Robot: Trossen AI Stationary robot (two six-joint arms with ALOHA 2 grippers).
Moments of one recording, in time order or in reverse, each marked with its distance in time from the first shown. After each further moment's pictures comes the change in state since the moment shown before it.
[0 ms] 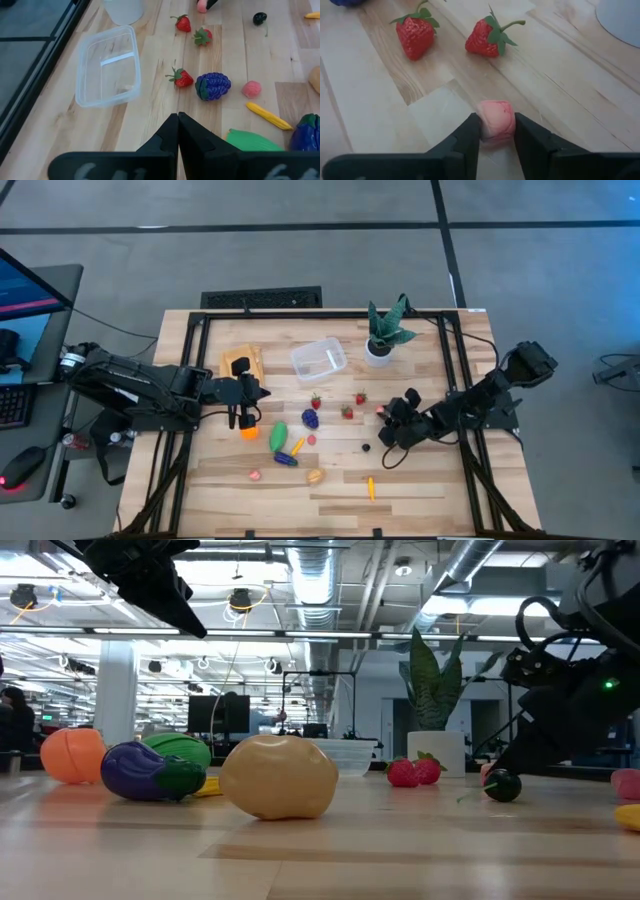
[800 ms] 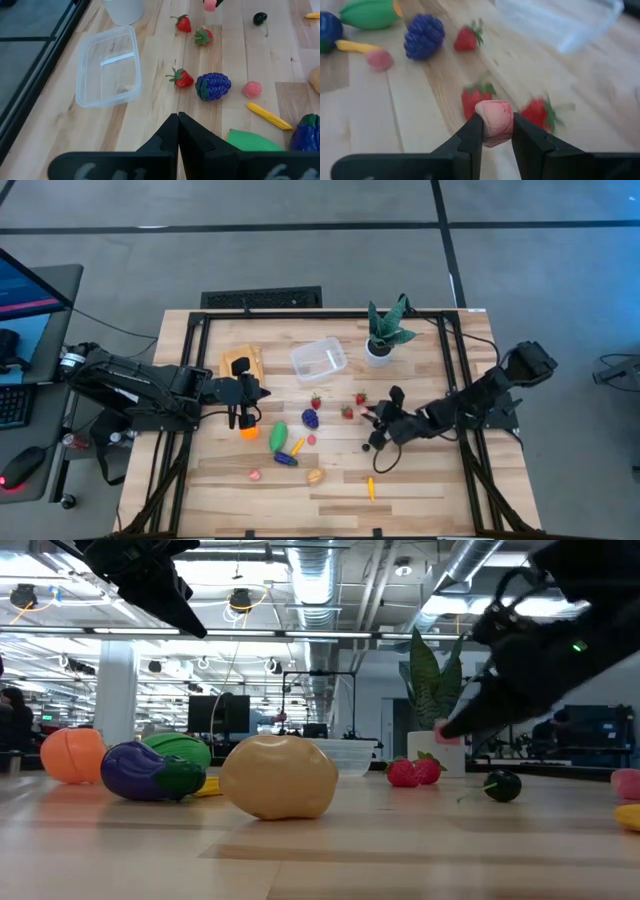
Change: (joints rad) left arm 0.000 0.000 0.000 0.000 -0.001 0.000; right arm -0.056 0.000 0.099 0.212 -0.023 -0.382
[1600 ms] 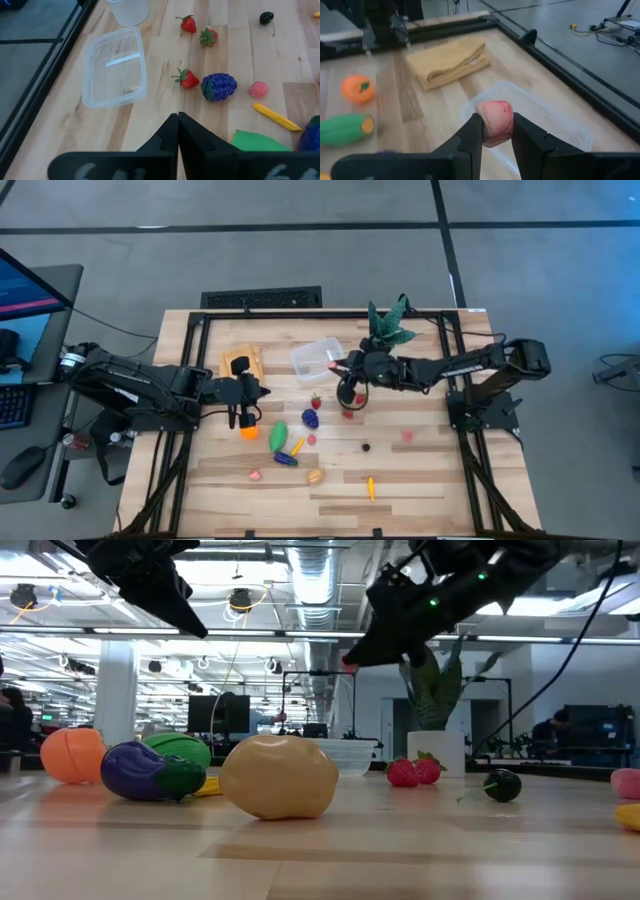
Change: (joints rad) left arm 0.000 0.000 0.000 0.000 -0.026 0.011; right arm -0.457 0.023 0.343 0.001 -0.377 -0.379
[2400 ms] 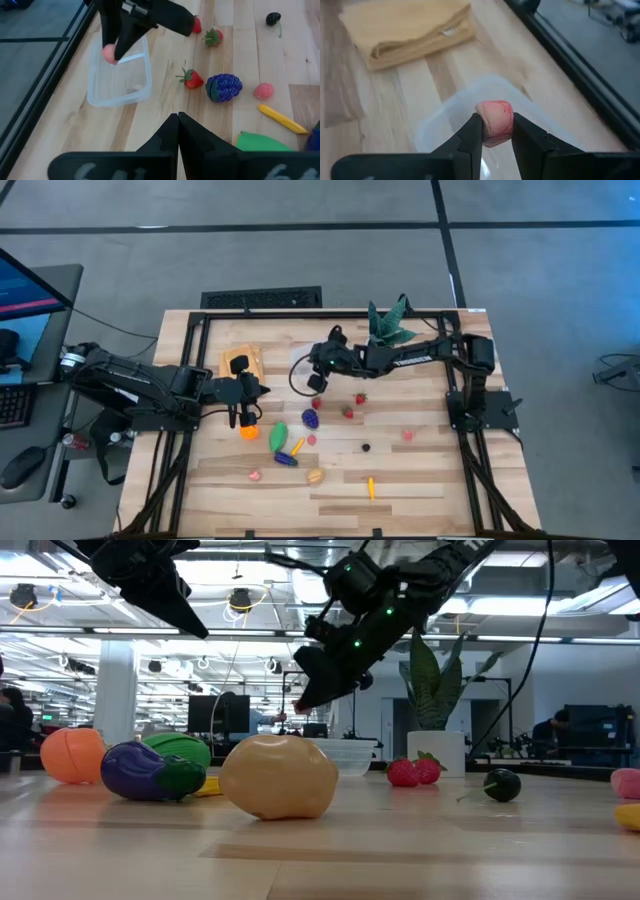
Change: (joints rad) left arm 0.000 0.000 0.000 -0.002 -0.022 -0.010; right arm -0.102 0.392 0.421 -0.267 -0.016 -0.098
